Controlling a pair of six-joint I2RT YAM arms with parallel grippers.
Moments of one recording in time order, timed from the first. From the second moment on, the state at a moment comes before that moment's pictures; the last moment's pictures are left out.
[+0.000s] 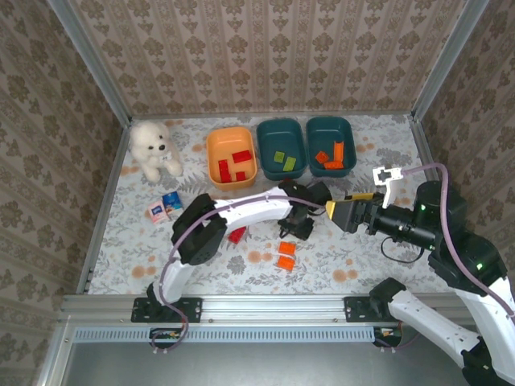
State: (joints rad) left arm -1.11 2.11 1.72 -0.99 -0.01 -0.54; right arm 0.51 0.68 1.23 -0.88 -0.34 0.58
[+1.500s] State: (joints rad) left arm -0.65 2.51 2.36 -0.97 0.10 -0.43; right arm 0.43 1.08 1.36 -0.89 -0.17 0.57
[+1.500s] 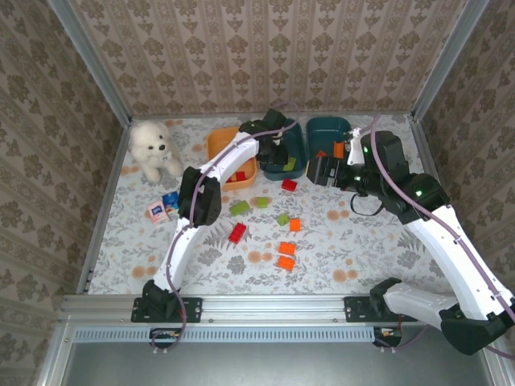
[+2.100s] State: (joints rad) left arm -0.68 2.55 2.47 -1.04 0.04 -0.39; right arm 0.41 1.08 1.36 -0.89 -0.19 0.57
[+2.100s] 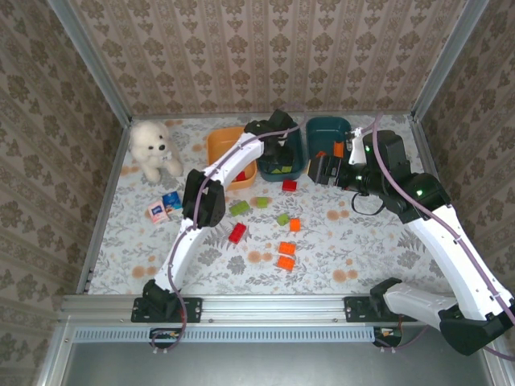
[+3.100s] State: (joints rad) left arm -0.51 1.06 0.98 -0.59 0.17 -0.67; right arm 0.72 1.60 1.07 -0.83 0.00 0.55
